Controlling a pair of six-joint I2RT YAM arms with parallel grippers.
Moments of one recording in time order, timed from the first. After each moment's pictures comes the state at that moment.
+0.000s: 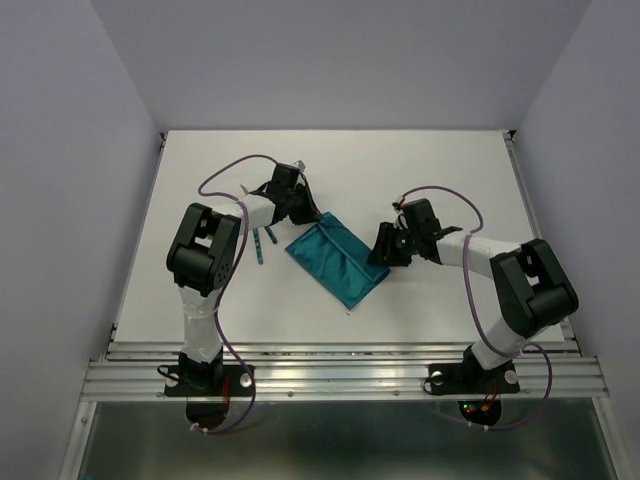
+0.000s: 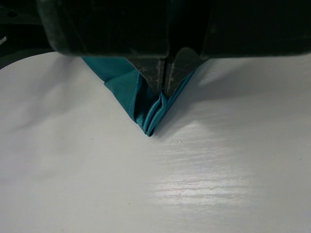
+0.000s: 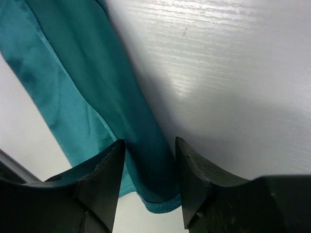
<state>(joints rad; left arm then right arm) -0.42 2.01 1.28 -0.07 0.27 -0.68 0.39 1.62 0.82 -0.10 -0.37 0.52</state>
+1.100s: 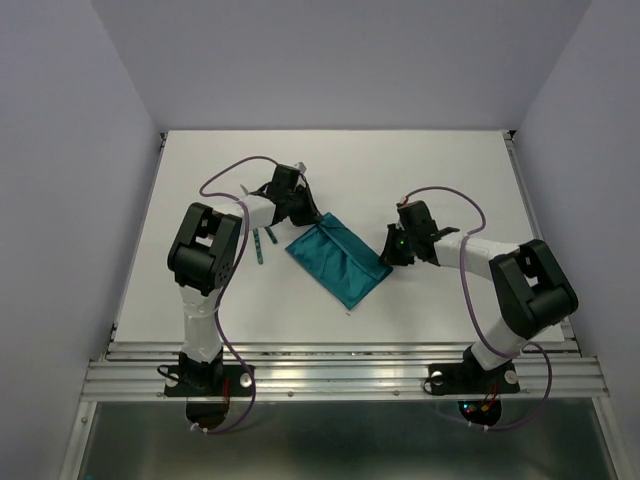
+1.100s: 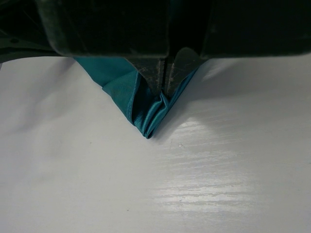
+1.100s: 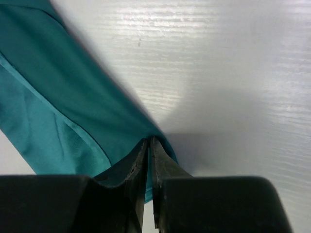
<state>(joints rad) -0.42 2.02 1.28 -0.07 0.29 -0.68 0.43 1.61 0.83 -0.14 -0.17 0.56</state>
